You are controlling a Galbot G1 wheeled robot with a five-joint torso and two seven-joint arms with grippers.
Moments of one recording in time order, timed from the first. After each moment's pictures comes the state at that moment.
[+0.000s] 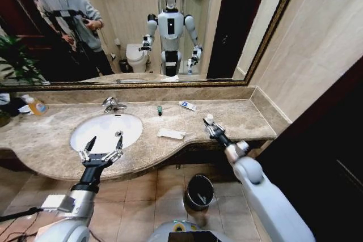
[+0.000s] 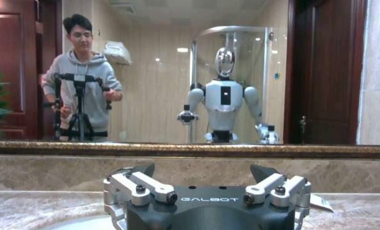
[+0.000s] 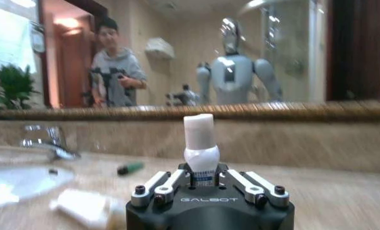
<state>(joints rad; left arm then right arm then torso) 1.84 -1.36 -0.82 -2.47 -0.37 0.04 0.05 -1.39 1.12 0.46 1.92 0.41 0.12 -0.17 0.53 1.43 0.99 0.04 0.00</state>
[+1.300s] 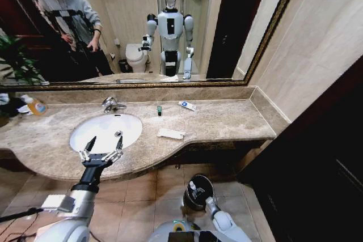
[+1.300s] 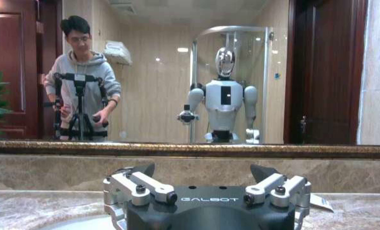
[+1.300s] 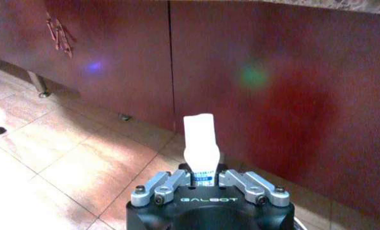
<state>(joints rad) 1.84 -1.36 -0.82 -2.47 -0.37 0.04 0.05 -1.22 1.40 0.25 0.98 -0.08 0.30 -0.21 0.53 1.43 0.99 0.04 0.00</state>
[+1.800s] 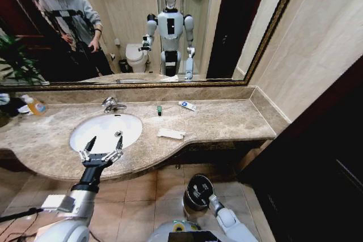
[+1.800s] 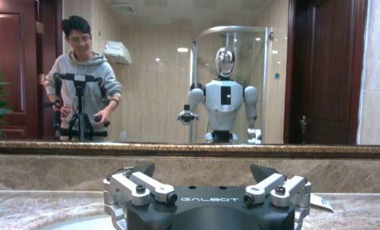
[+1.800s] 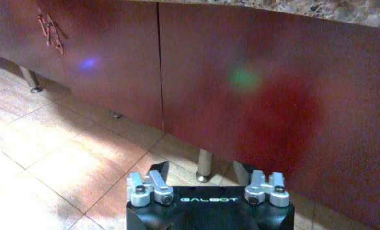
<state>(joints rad) 1.84 -1.36 -0.82 -2.47 -0.37 0.04 0.05 -1.22 1.36 0.25 1.00 -0.07 0.30 -0.21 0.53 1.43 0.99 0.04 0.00</state>
